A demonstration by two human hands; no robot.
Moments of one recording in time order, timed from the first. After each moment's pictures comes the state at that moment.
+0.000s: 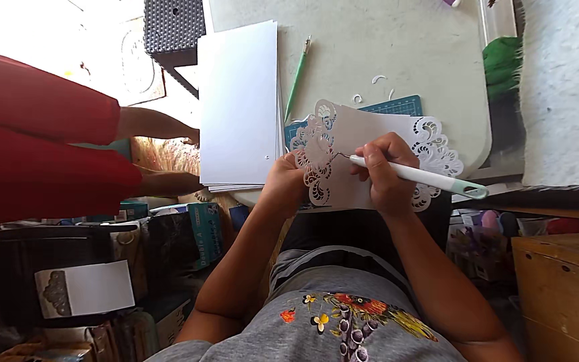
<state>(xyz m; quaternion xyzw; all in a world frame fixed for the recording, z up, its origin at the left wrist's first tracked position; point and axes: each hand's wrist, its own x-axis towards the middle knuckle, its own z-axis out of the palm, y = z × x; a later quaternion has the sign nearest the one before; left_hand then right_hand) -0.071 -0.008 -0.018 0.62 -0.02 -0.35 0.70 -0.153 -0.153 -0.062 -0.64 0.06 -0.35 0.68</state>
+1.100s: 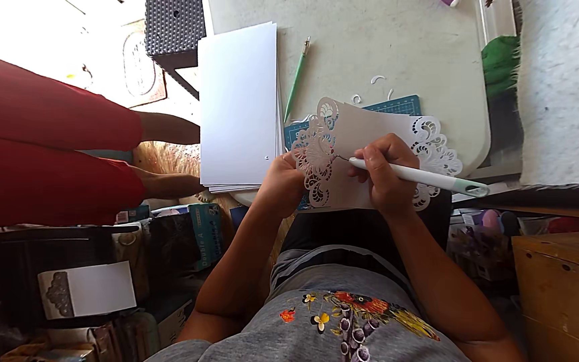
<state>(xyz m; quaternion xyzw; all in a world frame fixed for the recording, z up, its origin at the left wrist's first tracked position) -0.068 -0.004 -0.015 0.60 -0.04 -0.37 0.71 -0.155 -0.155 -0.062 -0.63 0.04 -0.34 0.70</state>
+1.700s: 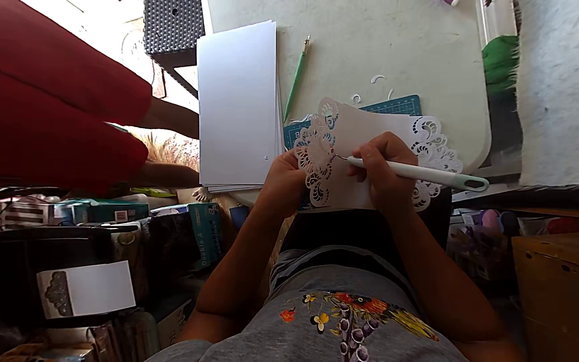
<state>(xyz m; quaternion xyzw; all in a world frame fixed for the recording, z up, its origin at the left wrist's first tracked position) -0.070 -0.008 -0.016 0.64 -0.05 -0.34 0.69 -0.153 -0.156 -0.060 -0.63 0.06 -0.32 0.71</state>
